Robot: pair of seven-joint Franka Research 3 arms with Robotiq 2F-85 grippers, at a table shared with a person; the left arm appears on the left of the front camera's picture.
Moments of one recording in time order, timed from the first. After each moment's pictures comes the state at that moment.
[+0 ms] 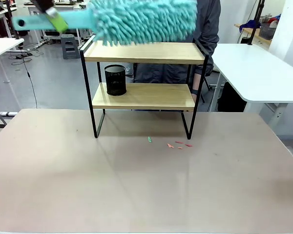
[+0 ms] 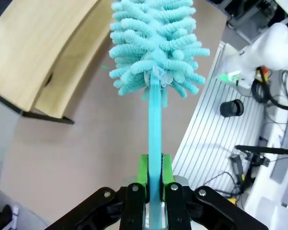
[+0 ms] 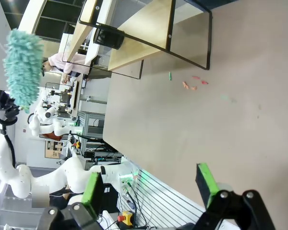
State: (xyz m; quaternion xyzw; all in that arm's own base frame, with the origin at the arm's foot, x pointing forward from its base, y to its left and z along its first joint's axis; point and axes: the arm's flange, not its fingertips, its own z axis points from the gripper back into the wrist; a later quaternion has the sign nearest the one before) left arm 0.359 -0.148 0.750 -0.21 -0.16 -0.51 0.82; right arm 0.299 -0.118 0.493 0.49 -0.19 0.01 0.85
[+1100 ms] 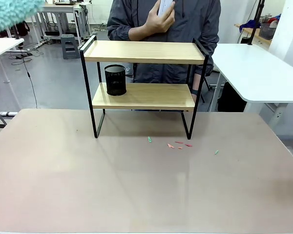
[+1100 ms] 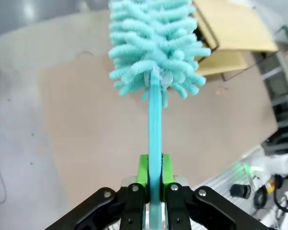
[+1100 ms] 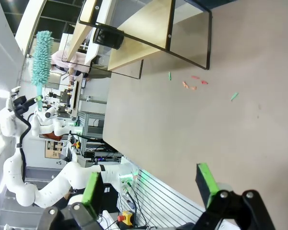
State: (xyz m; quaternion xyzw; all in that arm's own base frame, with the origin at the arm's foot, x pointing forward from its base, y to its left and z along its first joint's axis) left arm 0.325 0.120 0.687 -0.22 -0.28 -0.11 0.93; right arm 0.299 -0.118 0.493 0.49 -0.19 0.01 0.85
